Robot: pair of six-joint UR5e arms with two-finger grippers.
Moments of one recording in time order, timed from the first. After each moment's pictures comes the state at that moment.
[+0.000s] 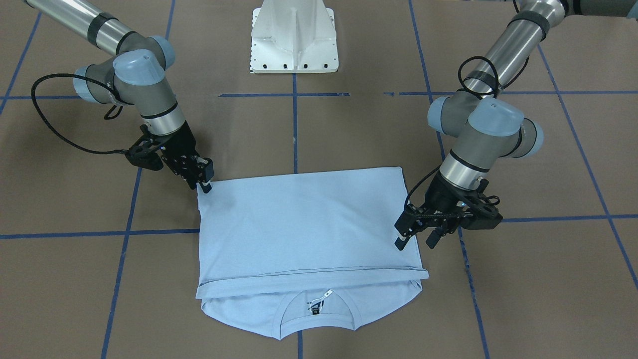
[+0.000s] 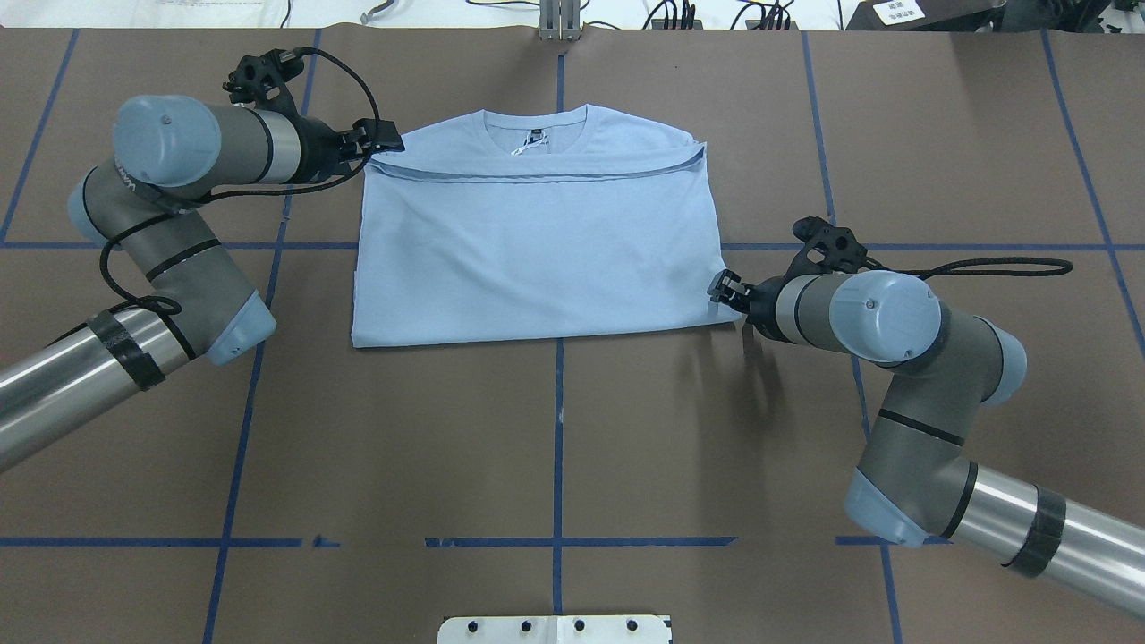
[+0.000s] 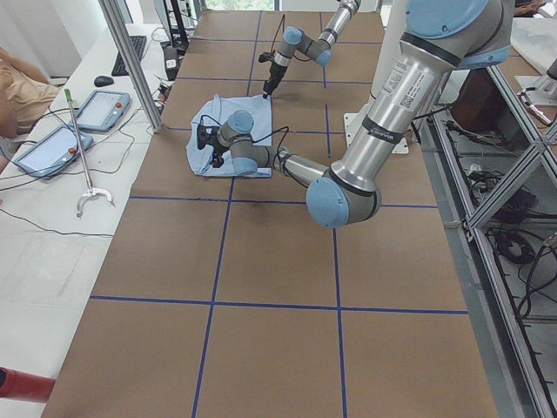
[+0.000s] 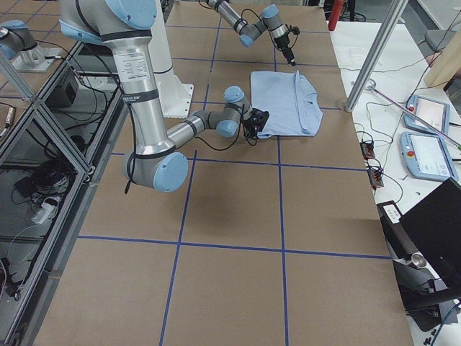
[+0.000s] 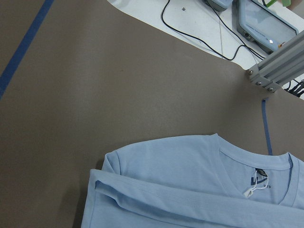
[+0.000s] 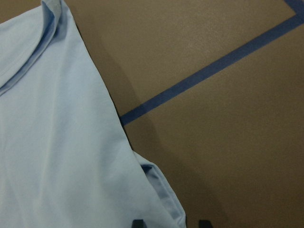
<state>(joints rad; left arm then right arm) -0.82 -2.12 -1.28 -2.55 -1.78 -1.40 0.55 -1.28 1.66 -0.94 1.61 1.72</state>
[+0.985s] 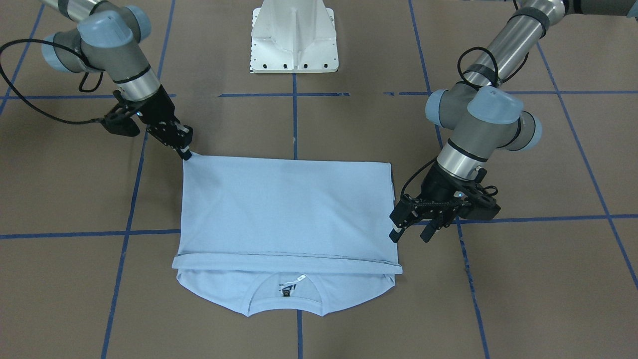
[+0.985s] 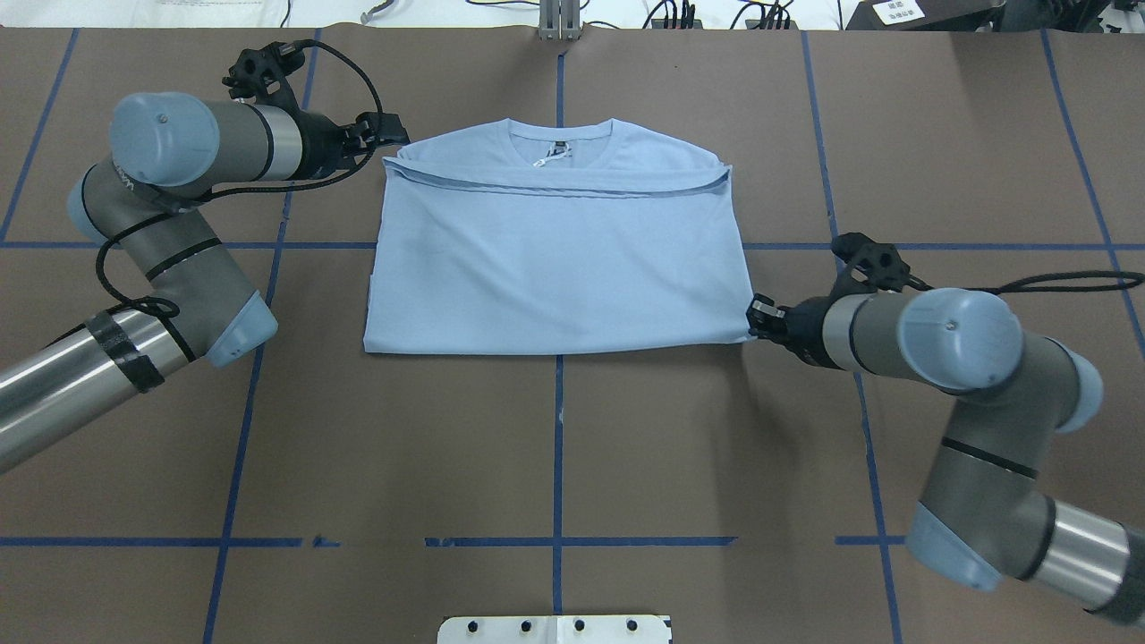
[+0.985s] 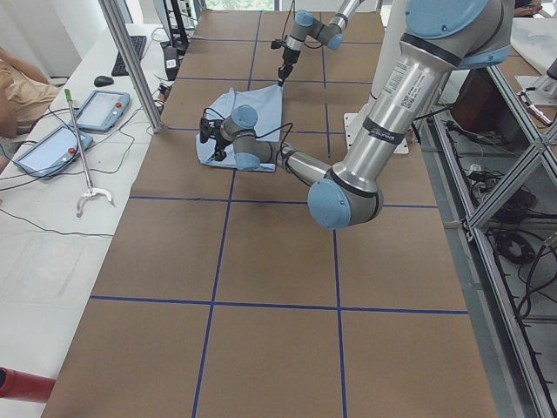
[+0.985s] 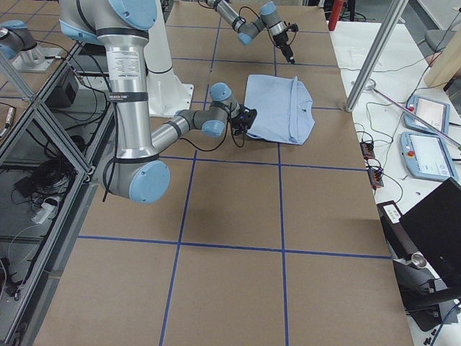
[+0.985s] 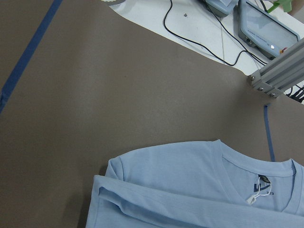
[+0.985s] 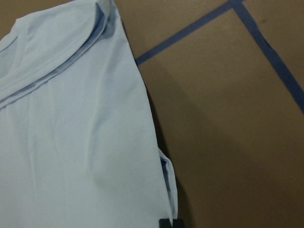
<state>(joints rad) -0.81 -2.10 -1.37 -2.54 -1.79 -1.45 0.50 -1.54 1.97 -0.94 1.69 1.76</state>
